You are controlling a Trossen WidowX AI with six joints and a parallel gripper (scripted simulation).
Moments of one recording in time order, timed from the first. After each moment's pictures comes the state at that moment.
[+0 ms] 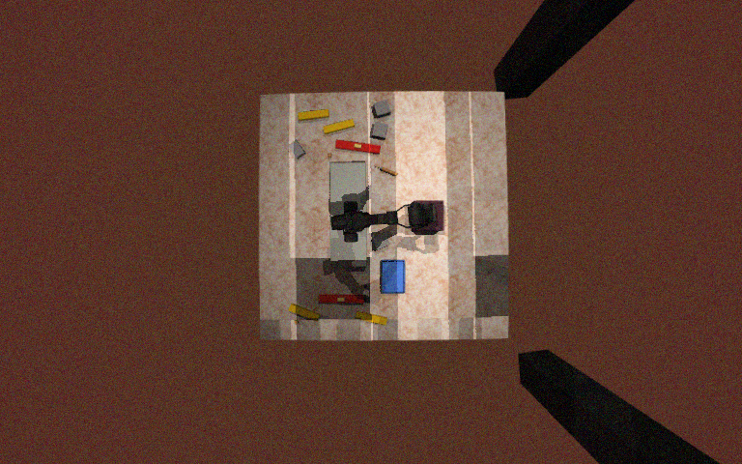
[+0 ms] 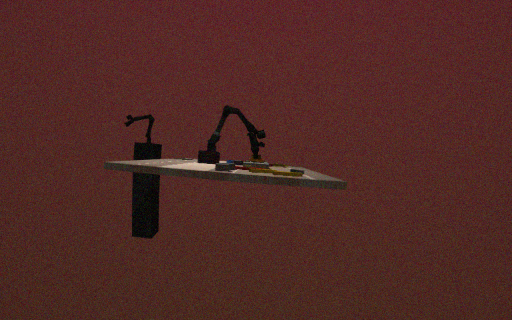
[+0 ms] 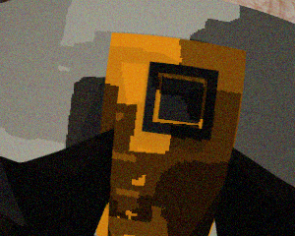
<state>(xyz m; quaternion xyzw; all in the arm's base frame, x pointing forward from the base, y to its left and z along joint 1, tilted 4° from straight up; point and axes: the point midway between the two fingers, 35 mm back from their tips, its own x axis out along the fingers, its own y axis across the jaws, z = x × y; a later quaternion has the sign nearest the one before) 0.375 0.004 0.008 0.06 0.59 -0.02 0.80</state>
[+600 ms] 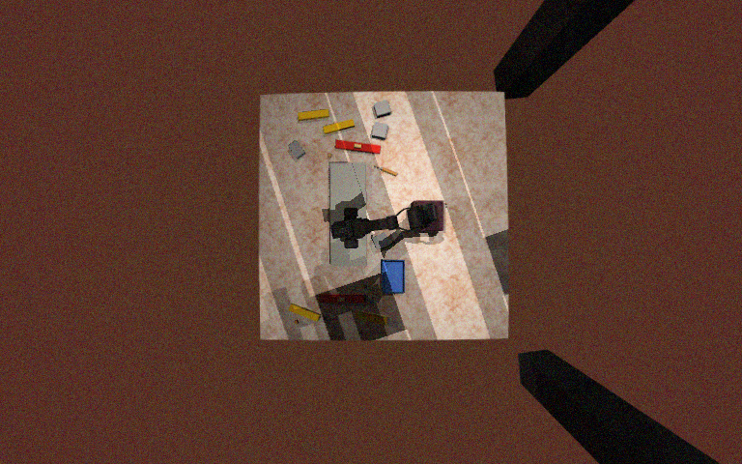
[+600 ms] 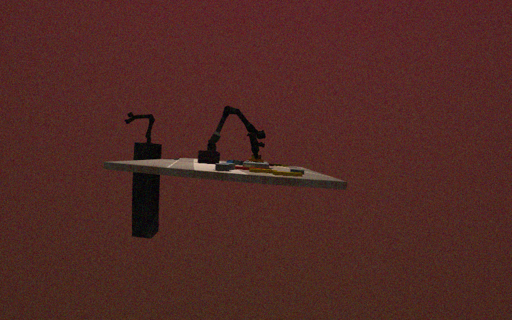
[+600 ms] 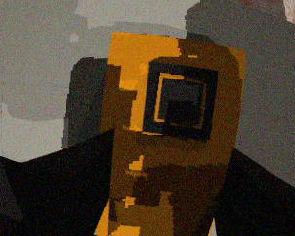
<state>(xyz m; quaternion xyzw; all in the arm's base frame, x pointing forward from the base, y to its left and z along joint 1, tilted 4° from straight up) 0.377 0.034 0.011 0.06 0.59 -0.01 0.80</state>
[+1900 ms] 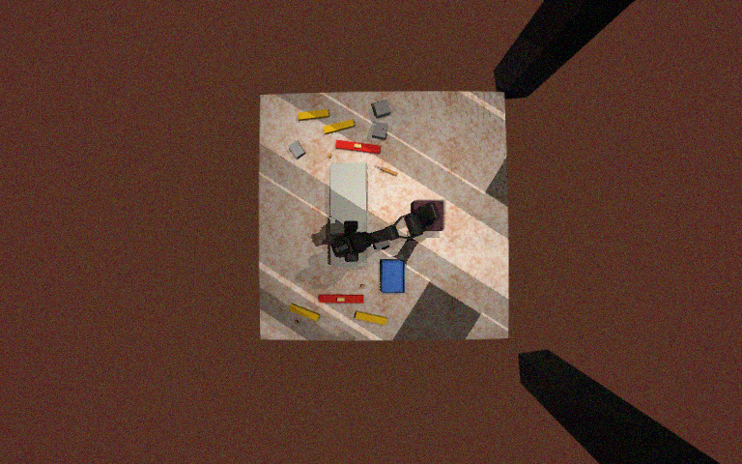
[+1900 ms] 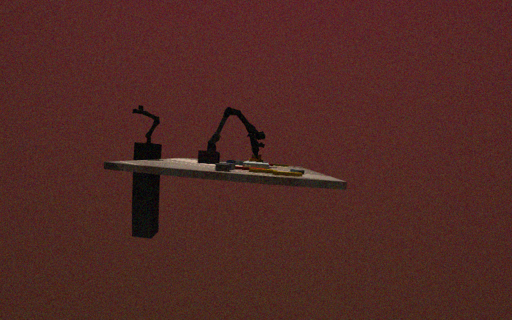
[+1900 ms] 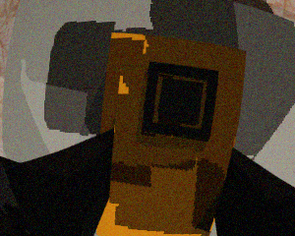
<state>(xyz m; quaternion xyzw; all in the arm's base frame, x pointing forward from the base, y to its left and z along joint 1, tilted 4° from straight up) 0.383 0.095 0.017 0.06 0.59 -0.01 0.80</state>
